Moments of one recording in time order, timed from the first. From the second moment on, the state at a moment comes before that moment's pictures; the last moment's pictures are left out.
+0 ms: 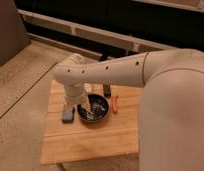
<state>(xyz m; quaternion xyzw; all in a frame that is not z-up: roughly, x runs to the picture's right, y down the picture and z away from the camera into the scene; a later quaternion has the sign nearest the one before) -0.109 0.103 0.703 -0.26 0.23 0.64 0.68</state>
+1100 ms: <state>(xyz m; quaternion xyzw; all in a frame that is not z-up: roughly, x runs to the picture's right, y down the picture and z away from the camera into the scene) -0.131 0.068 0.722 -0.24 0.16 0.65 0.70</state>
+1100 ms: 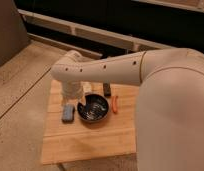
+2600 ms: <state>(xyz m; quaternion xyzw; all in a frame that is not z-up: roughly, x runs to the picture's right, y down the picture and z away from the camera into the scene) -0.023 0.060 0.726 -0.14 0.15 0.69 0.70</state>
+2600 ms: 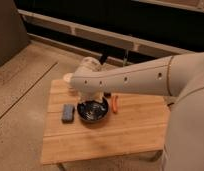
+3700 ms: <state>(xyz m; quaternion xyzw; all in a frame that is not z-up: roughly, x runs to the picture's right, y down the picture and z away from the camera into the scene) 0.100 0.042 0.725 -0.10 0.18 0.76 0.62</state>
